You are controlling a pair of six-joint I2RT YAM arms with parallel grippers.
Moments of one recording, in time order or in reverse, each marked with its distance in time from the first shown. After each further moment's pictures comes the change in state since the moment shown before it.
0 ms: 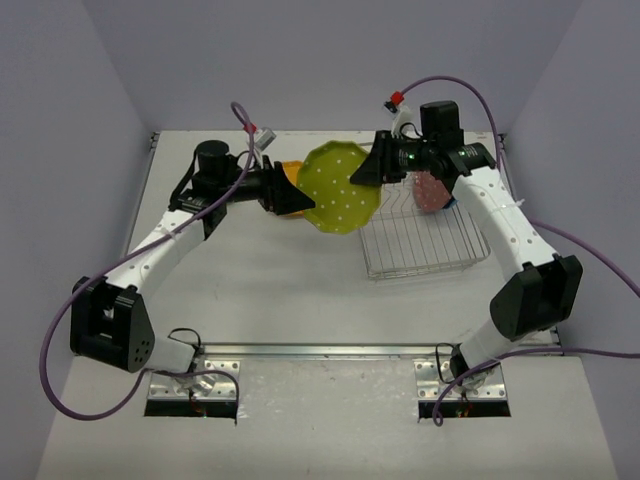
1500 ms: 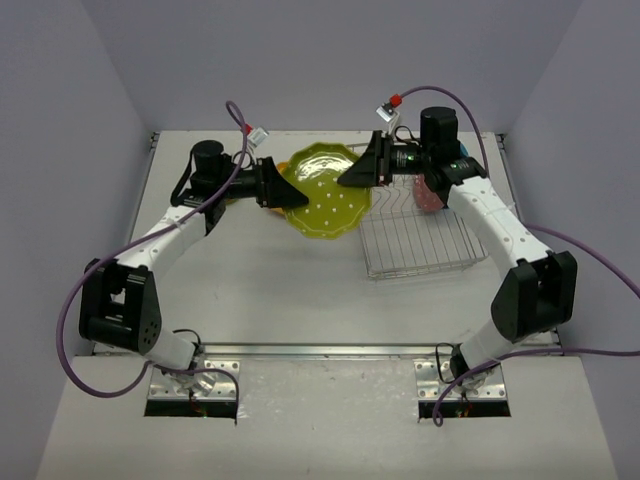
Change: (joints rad) left arm 0.050 0.083 -0.035 0.186 0.173 -0.208; right arm -0.002 -0.009 -0.156 0.379 -0.314 0.319
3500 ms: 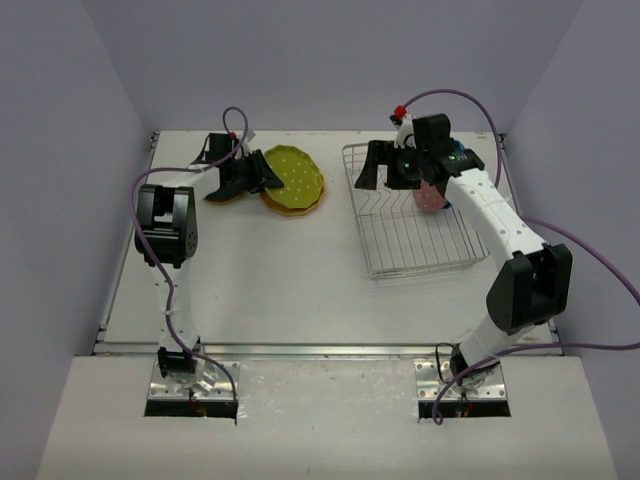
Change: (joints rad) left arm 0.164 0.718 0.551 -0.407 -0.417 0.157; right arm 0.000 0.051 0.080 -0.386 0.695 -0.355
